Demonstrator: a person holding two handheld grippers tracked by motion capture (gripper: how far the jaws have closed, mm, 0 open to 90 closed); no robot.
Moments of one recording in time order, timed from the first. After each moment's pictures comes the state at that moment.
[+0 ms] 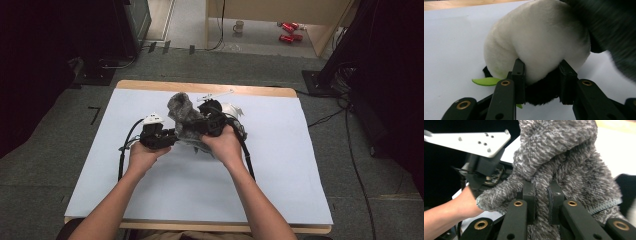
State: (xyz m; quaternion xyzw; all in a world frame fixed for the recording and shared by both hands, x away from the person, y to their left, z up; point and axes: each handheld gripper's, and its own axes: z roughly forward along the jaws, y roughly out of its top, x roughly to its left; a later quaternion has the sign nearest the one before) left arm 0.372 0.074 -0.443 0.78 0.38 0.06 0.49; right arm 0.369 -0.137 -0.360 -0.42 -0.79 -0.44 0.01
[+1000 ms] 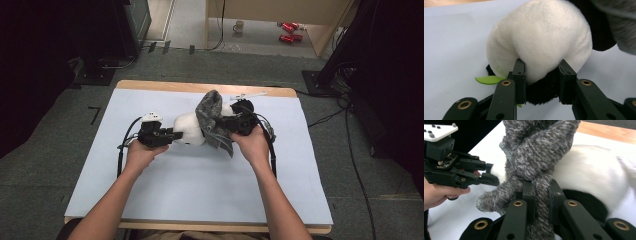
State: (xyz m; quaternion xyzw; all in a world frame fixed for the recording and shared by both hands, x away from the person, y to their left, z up) left arm 0.380 0.082 -0.442 0.79 0.38 0.05 0.47; right arm 0.367 -0.225 -0.358 -0.48 -0.76 -0.43 -0.05
